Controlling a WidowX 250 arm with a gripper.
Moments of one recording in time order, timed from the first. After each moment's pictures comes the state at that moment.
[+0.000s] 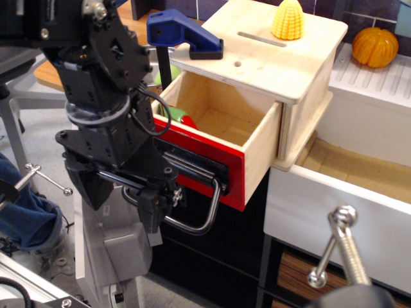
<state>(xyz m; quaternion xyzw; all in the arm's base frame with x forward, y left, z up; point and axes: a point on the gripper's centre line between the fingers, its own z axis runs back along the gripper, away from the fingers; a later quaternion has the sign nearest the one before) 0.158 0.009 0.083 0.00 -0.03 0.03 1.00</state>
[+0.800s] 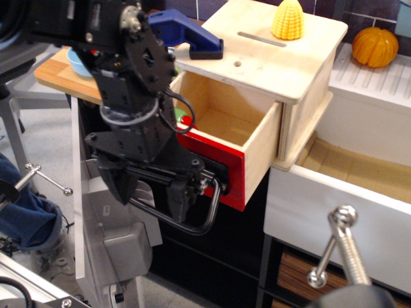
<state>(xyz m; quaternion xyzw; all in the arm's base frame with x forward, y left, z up) 0.190 0.002 0.062 -0.02 -0.04 0.07 1.00</state>
